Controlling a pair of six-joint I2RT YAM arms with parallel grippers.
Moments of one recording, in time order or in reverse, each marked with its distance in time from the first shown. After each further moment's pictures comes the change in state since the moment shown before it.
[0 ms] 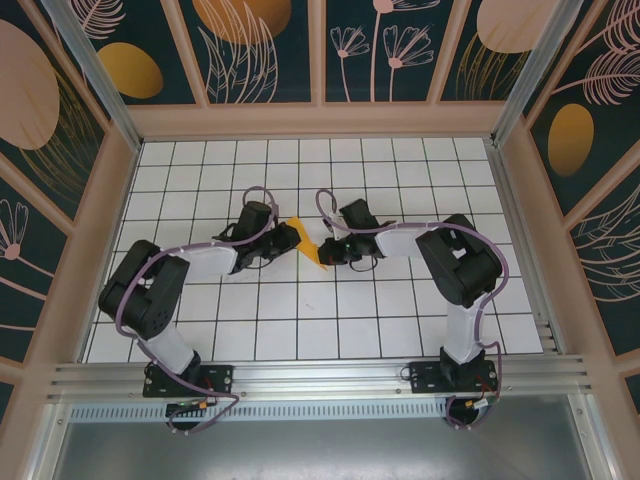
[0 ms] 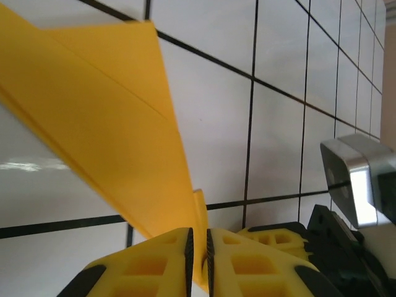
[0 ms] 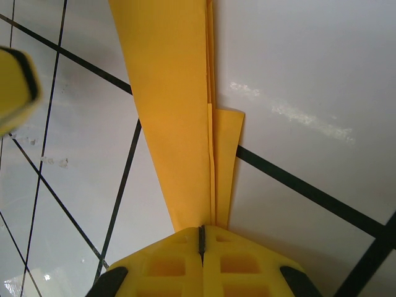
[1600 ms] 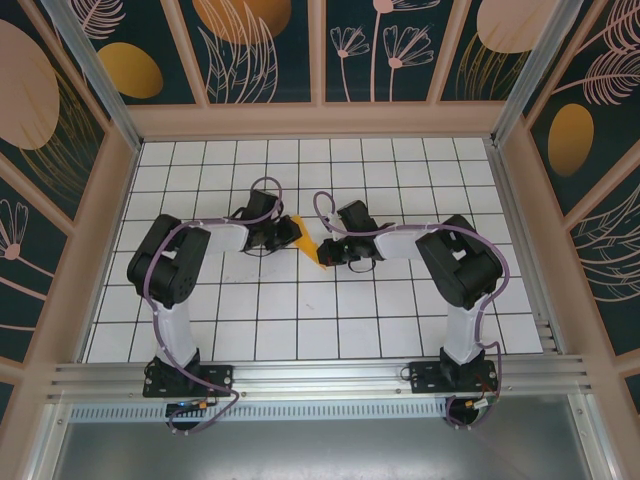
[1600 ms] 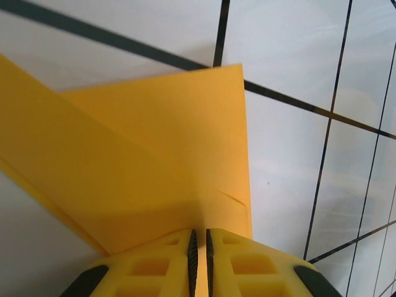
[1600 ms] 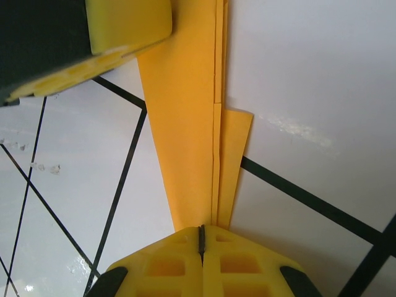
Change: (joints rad) left arm 0.080 0.238 0.238 -0.174 0.038 0.090; right arm 0.019 -0.010 -0.015 0.029 0.060 -0.008
